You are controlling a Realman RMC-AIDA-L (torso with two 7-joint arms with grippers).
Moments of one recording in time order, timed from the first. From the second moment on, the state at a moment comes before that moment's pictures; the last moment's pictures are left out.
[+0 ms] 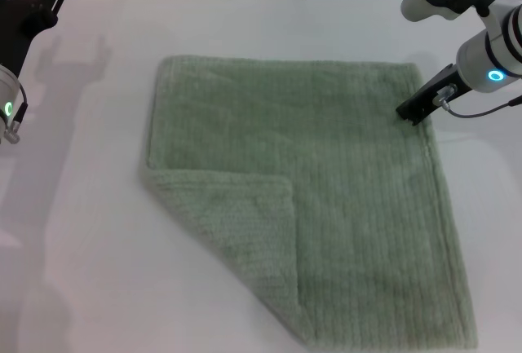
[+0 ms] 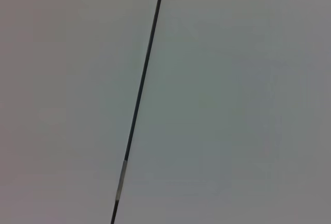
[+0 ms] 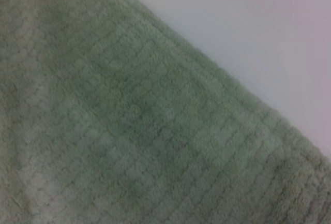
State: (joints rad) left arm -0.64 -2.07 0.23 0.00 1.03 1.08 -0.39; right arm 0.94 2.03 -1.23 -0.56 -2.63 -0.99 2.33
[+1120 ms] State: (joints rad) left arm -0.51 -2.03 1.06 0.89 1.73 1.22 -1.54; right arm 0.97 2.02 -1.23 -0.52 -2.63 -0.97 2.33
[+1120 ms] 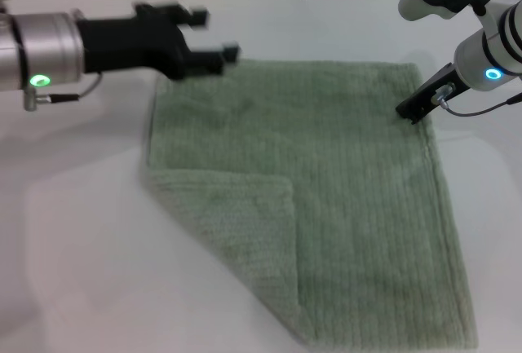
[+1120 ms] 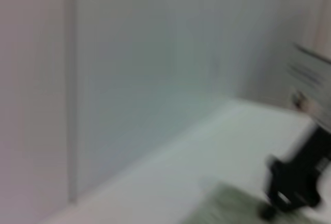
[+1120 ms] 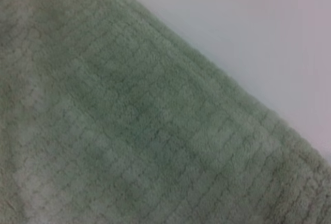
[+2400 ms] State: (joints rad) left arm -0.61 -2.07 1.28 0.91 2.05 1.33 -1.77; right arm 0.98 2.02 -1.23 -0.50 -2.63 -0.98 2.33
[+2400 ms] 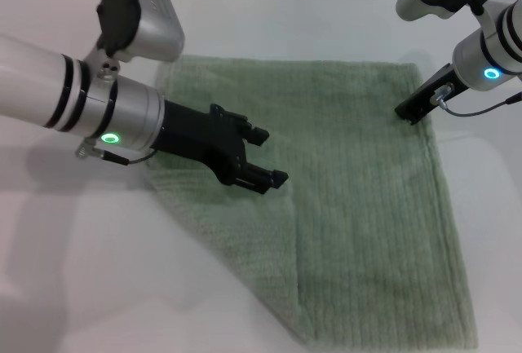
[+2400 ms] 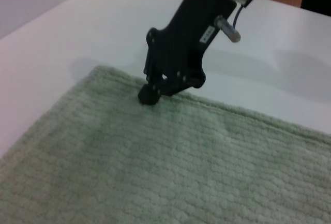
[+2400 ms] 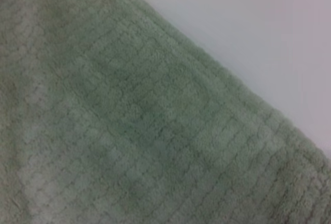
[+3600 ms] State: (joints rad) left arm -0.66 -2.08 1.53 0.84 2.06 1.16 -1.88; right arm 0.99 2.02 -1.23 -0.49 -2.63 -0.97 2.33
